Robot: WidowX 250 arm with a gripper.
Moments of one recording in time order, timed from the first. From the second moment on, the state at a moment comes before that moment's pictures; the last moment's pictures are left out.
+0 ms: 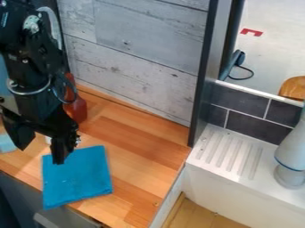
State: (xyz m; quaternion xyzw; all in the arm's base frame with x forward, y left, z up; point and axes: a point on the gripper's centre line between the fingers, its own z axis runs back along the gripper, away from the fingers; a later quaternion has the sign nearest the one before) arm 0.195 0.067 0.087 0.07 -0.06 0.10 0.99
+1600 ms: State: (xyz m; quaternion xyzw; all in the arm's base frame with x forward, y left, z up) arm 0.326 0.163 0.041 0.10 0.03 0.04 0.99
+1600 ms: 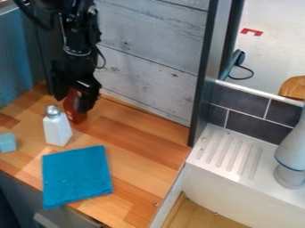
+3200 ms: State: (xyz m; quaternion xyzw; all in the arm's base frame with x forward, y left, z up) arm 0.293 0.191 0.038 0.02 0.02 0.00 1.00
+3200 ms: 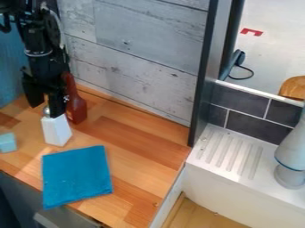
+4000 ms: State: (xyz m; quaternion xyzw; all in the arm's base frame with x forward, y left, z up) arm 0.274 0.202 0.036 -0.05 0.02 -0.01 1.00
